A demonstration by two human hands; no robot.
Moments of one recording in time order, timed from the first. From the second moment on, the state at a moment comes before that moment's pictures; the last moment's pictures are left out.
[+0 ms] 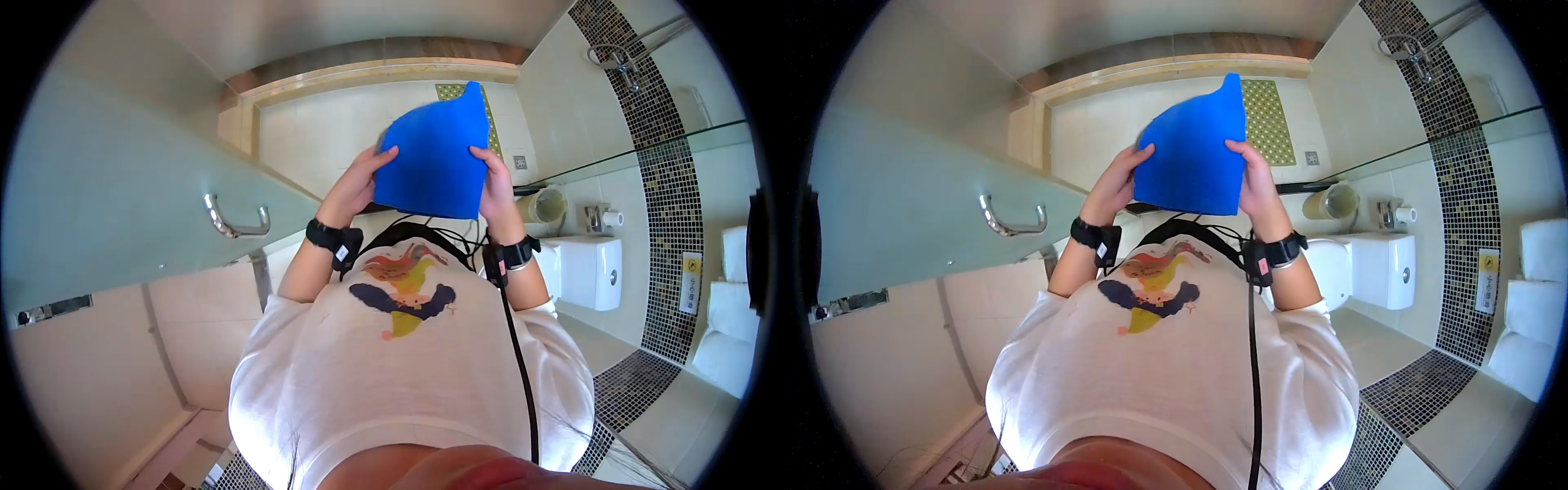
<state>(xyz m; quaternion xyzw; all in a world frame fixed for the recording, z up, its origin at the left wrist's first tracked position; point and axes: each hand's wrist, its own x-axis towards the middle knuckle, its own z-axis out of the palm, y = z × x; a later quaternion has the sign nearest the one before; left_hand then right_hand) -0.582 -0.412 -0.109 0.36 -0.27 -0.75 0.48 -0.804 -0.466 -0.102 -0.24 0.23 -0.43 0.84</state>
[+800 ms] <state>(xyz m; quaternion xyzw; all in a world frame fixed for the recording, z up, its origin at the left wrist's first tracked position) -0.484 -0.117 -0.127 0.66 -0.23 -0.34 0.63 -0.887 -0.297 -0.124 -0.44 0.46 -0.40 0.66</state>
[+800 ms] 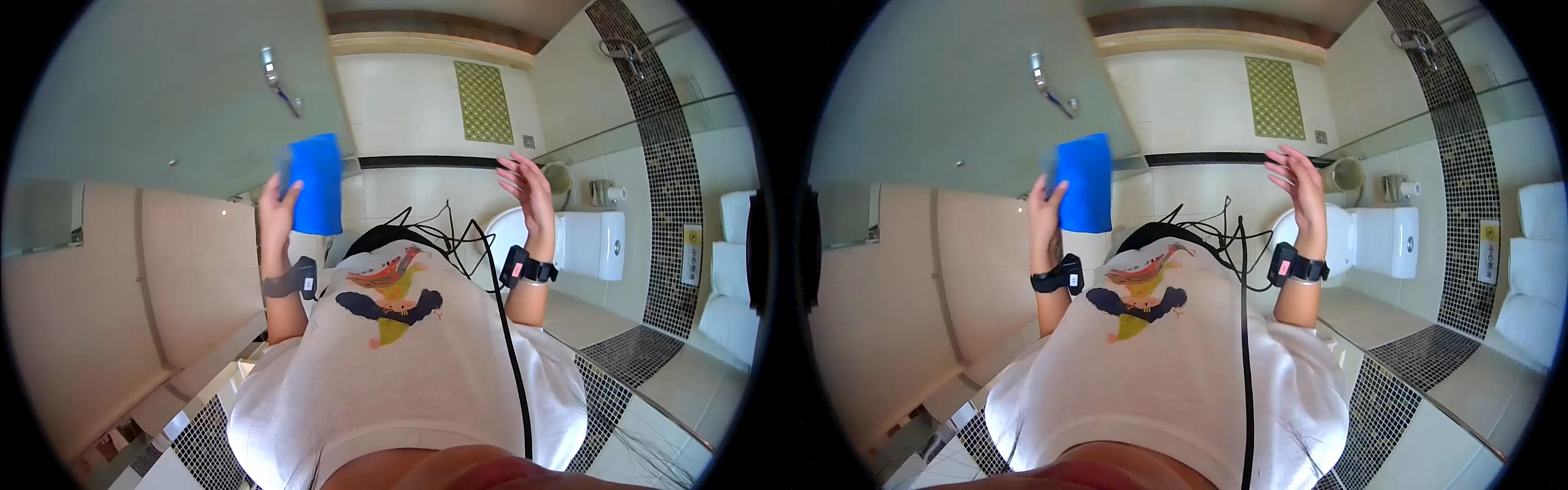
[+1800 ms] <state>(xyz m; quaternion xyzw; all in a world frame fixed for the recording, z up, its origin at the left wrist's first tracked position) -0.068 0.108 -0.130 0.65 0.00 -0.06 0.76 -0.370 -0.259 -0.203 -0.46 0.51 -0.33 0.65</state>
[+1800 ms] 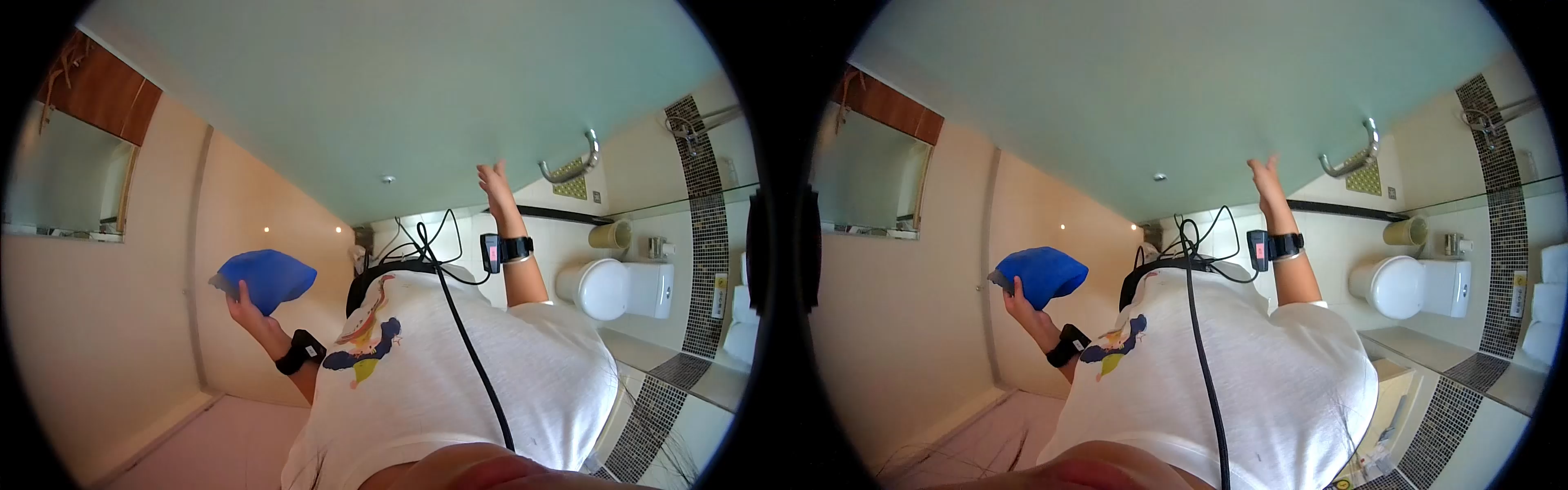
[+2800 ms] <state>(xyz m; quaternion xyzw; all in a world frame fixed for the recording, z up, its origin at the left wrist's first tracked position) 0.095 -0.063 -0.080 0.67 -0.12 -0.21 0.70 -0.375 -0.229 -0.149 -0.41 0.66 -0.38 0.50</state>
